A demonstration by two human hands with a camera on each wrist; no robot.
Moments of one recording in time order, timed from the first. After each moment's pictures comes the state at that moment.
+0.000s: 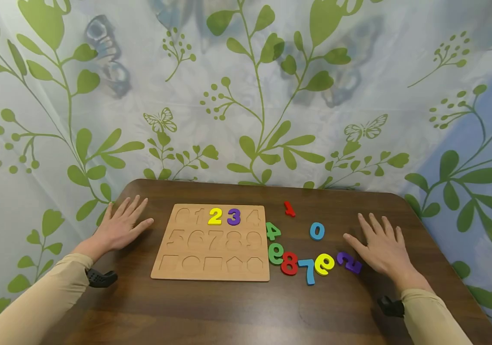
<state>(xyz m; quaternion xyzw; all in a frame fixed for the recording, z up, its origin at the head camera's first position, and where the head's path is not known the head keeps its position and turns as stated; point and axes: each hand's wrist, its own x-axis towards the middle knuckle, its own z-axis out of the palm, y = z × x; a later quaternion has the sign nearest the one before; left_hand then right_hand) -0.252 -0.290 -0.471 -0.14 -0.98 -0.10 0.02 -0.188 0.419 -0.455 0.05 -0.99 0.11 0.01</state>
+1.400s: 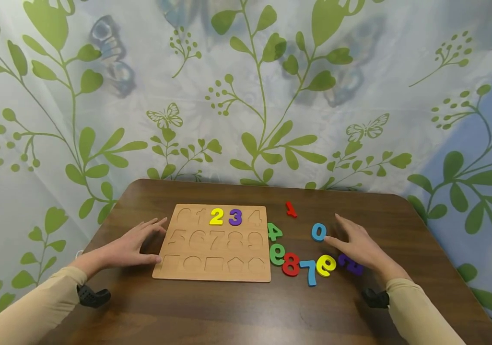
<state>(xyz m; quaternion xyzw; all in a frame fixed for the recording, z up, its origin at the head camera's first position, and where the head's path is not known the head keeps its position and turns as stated) -0.220 -0.264 -0.477 -0.30 -0.92 -0.24 -0.04 -0.207 0.376 -0.455 0.10 -0.96 0.27 -0.06</state>
